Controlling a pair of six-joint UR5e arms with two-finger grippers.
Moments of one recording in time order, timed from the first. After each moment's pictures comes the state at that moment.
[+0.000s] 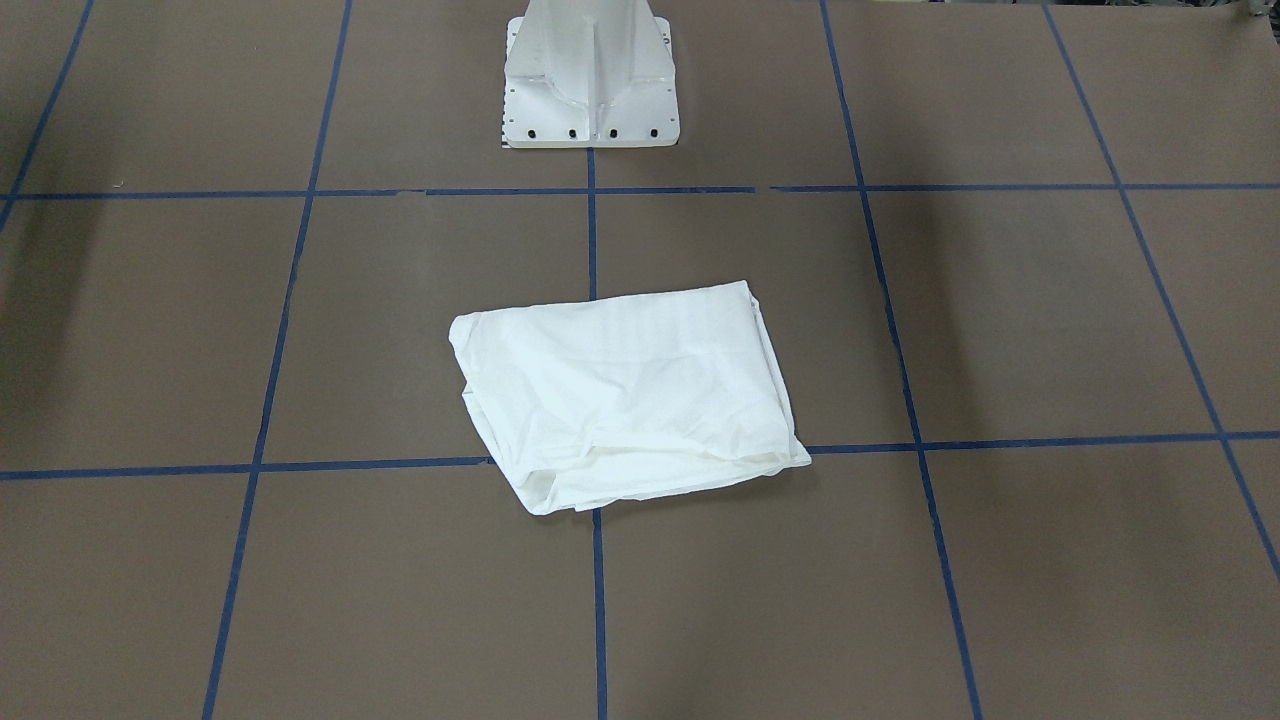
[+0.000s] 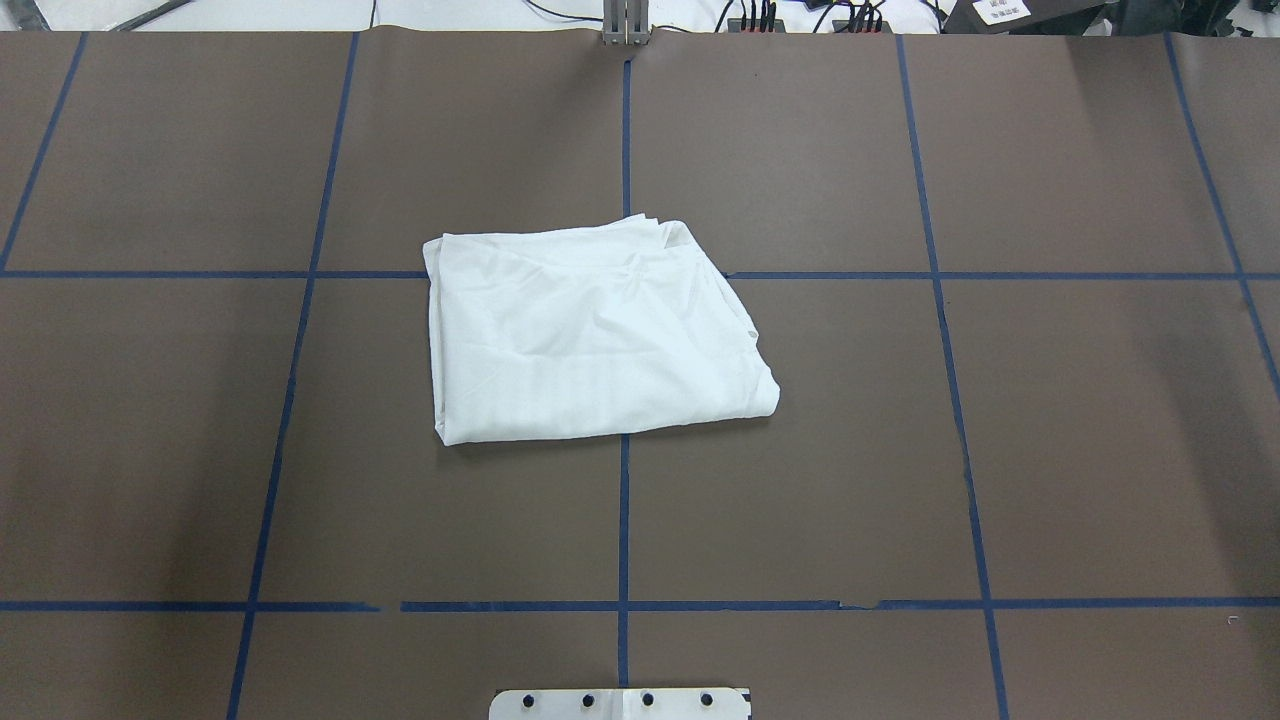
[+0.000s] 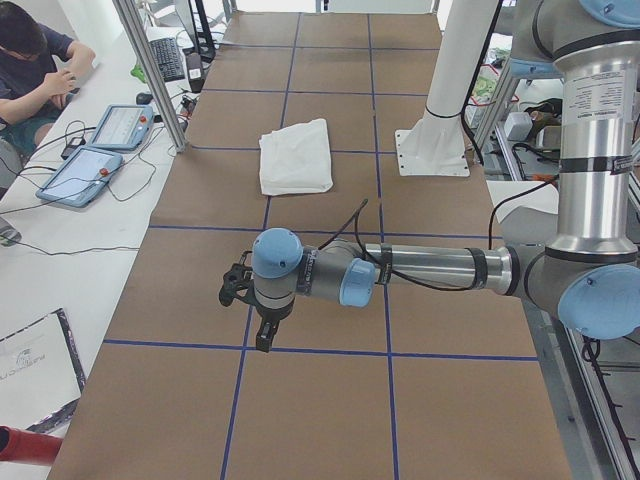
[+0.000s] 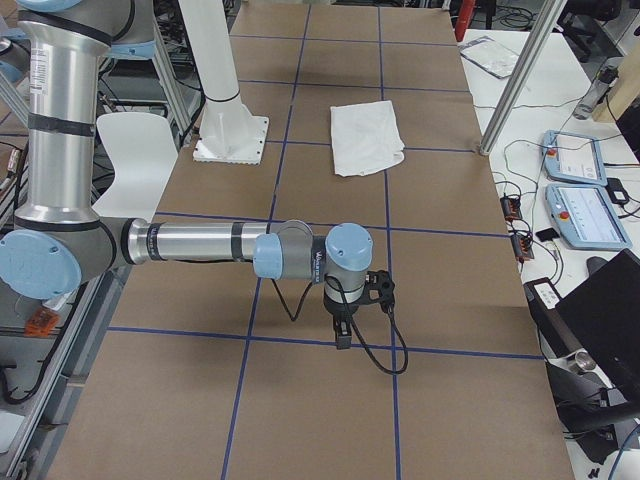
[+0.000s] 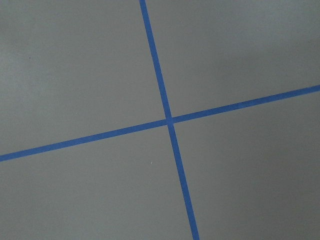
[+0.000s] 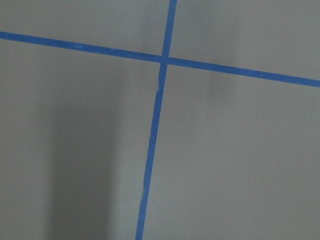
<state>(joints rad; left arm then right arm) -1.58 -1.50 -1.67 -1.74 -2.36 0.08 1.54 -1.70 1.75 -1.60 2.28 -0.10</state>
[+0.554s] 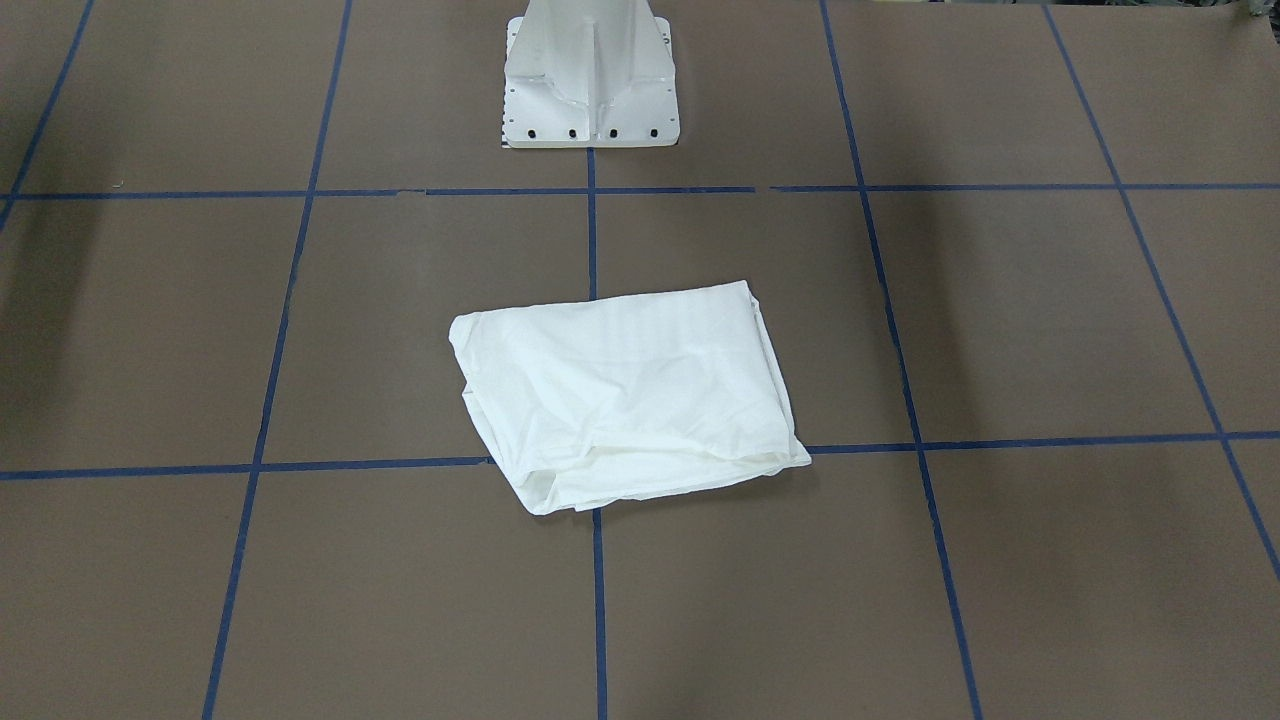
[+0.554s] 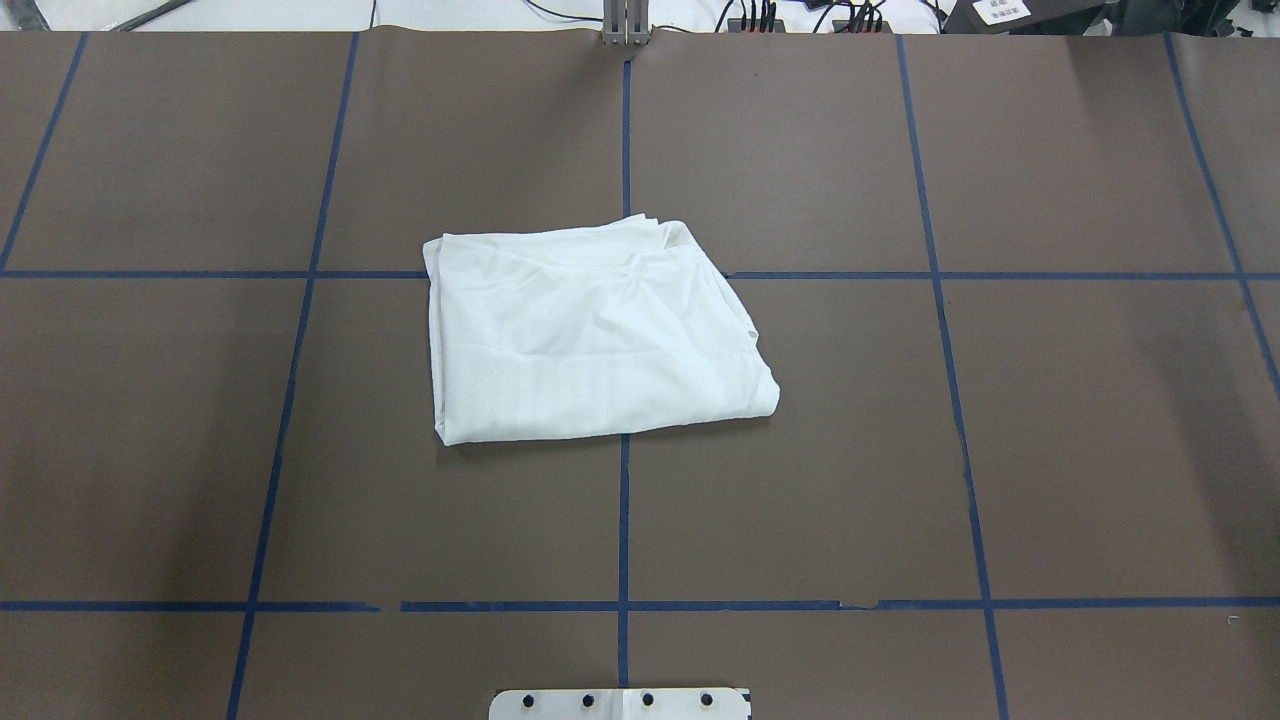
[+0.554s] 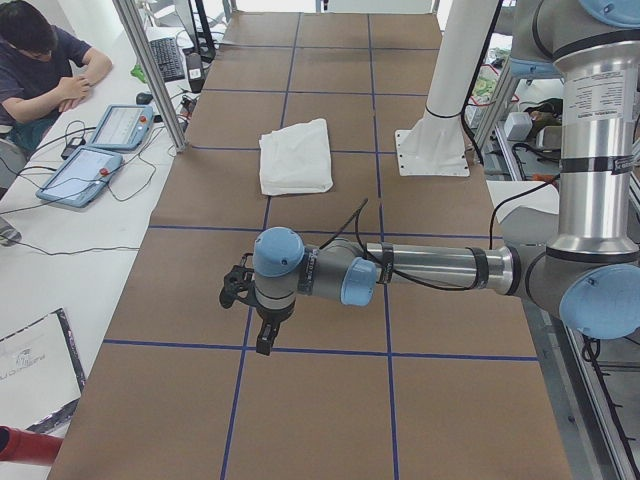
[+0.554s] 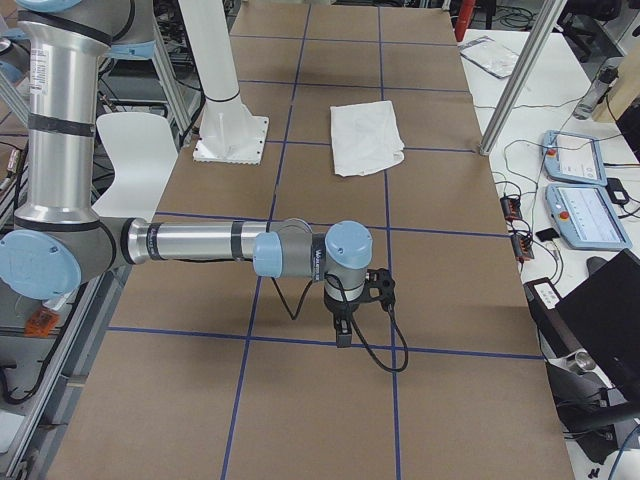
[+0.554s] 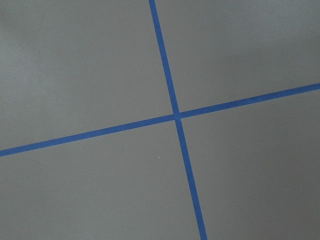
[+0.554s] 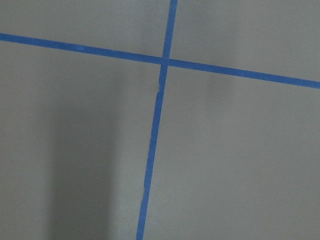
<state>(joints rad) -1.58 -1.50 -1.67 -1.74 -2.32 0.07 1.54 -1.70 1.75 -1.60 2.28 -0.09</state>
